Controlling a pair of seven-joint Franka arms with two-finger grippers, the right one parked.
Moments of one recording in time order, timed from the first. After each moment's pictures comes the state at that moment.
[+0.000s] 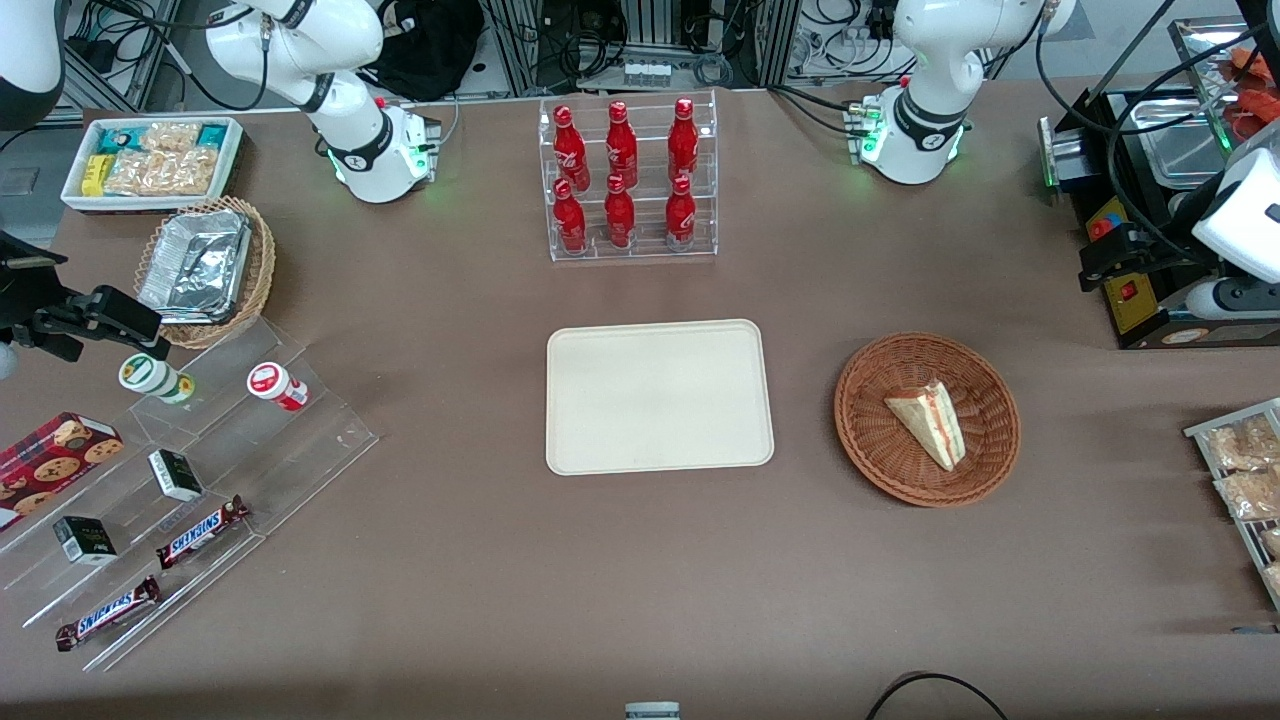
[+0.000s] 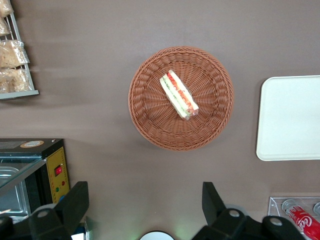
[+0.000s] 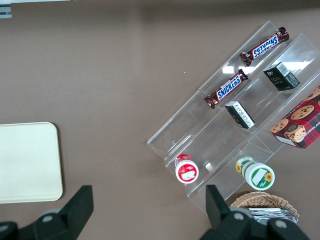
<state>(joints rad) 0.07 0.03 -0.12 -1.51 0.03 1.46 -0.05</state>
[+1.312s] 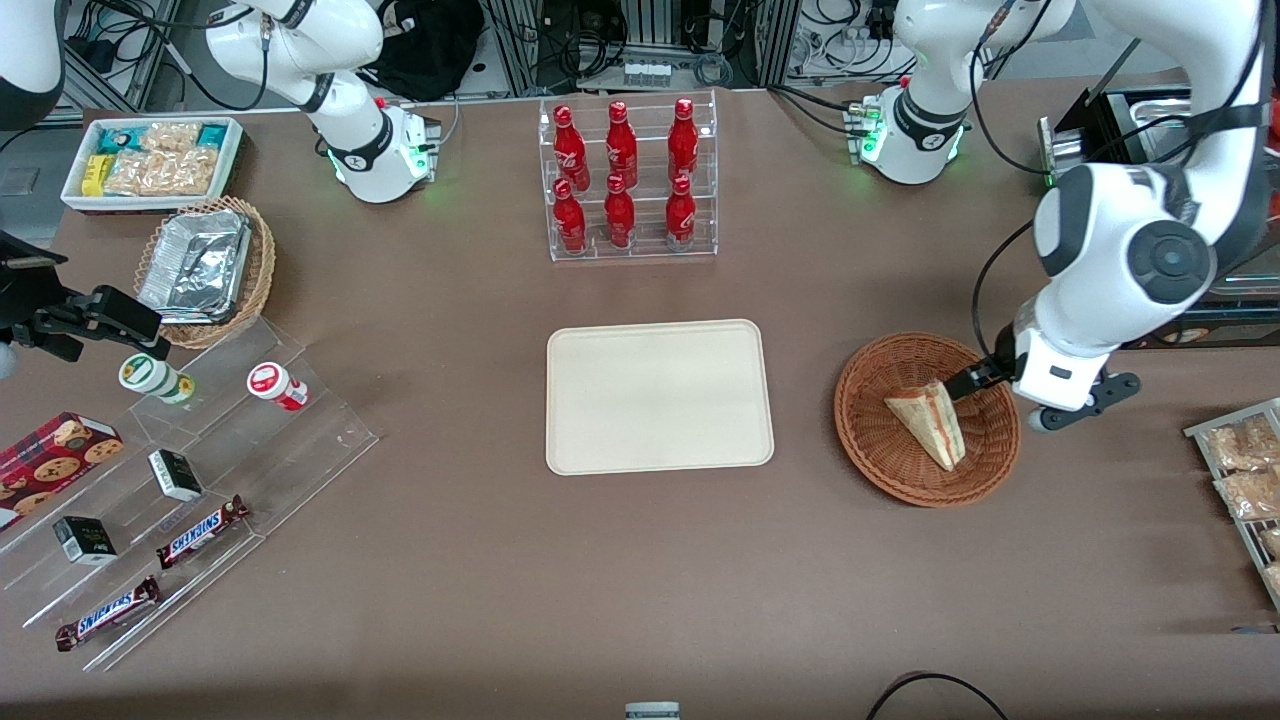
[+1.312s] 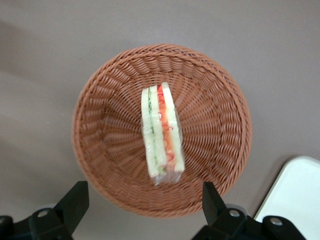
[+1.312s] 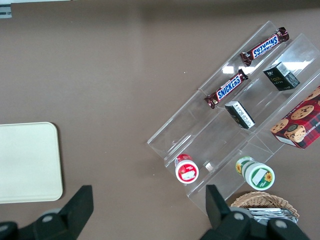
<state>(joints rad) 0.07 0.12 -0.20 -2.07 0.03 2.16 -0.62</state>
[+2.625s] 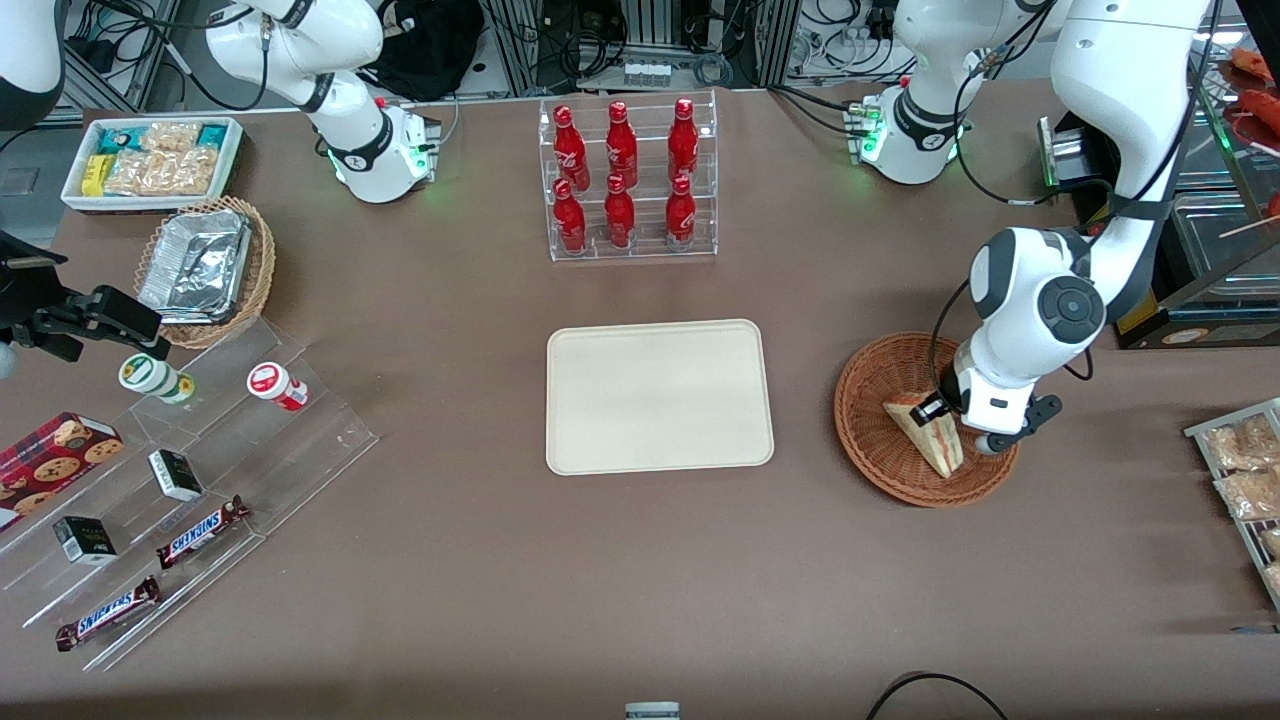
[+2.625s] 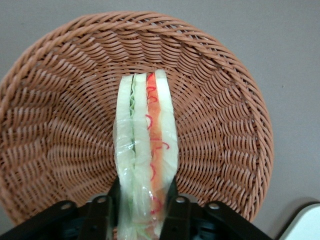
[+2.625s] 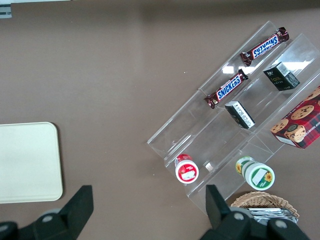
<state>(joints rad) 0.09 0.28 -0.23 -2.13 0.03 2.40 -0.71</state>
